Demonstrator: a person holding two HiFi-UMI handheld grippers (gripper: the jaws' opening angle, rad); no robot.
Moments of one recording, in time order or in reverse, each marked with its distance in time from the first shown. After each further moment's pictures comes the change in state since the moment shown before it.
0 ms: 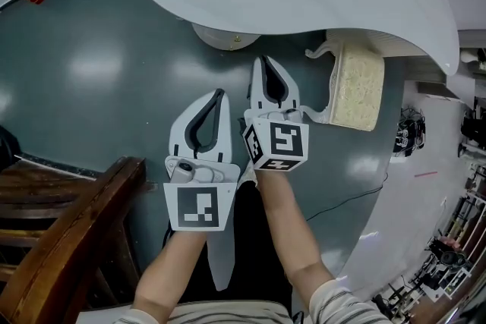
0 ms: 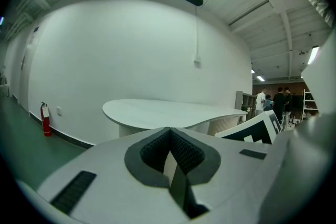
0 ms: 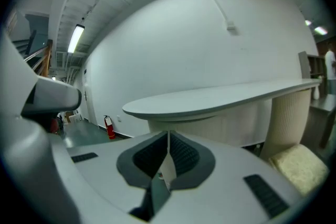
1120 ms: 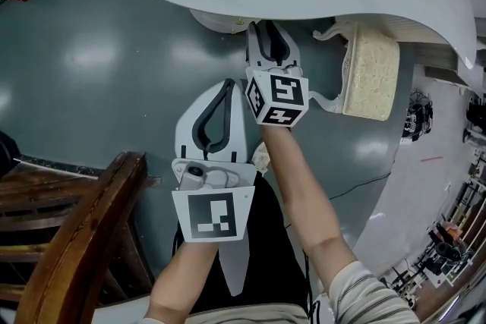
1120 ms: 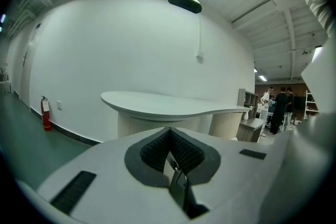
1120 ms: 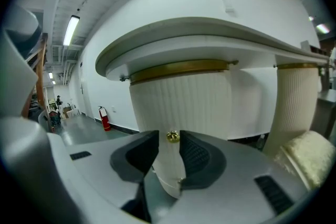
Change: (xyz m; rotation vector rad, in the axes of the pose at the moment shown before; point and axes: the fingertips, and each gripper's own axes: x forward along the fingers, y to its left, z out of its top) left arm 0.031 0.004 -0.044 0.005 0.035 -0.001; right arm 0.088 -0.036 -0.090 0.001 0.071 -0.018
